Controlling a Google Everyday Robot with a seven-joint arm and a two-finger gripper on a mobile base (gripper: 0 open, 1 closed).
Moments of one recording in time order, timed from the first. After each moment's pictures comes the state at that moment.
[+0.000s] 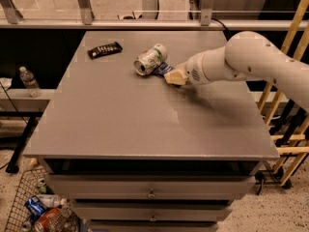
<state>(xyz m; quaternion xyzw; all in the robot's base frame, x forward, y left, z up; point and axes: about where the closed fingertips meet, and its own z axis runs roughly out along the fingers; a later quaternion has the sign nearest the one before) 0.679 -0.069 0.830 -0.36 0.81 0.17 0.43</state>
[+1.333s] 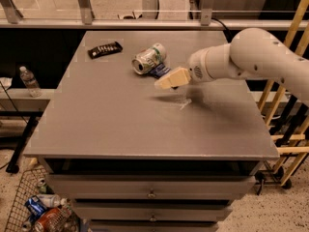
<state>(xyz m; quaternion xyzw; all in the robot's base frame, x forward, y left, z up) 0.673 -0.072 0.849 -0.36 0.80 0.17 0.45</state>
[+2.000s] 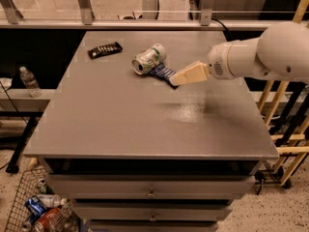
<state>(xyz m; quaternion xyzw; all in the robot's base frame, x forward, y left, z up) 0.648 -0.115 0.889 -0.34 0.80 0.13 0.48</state>
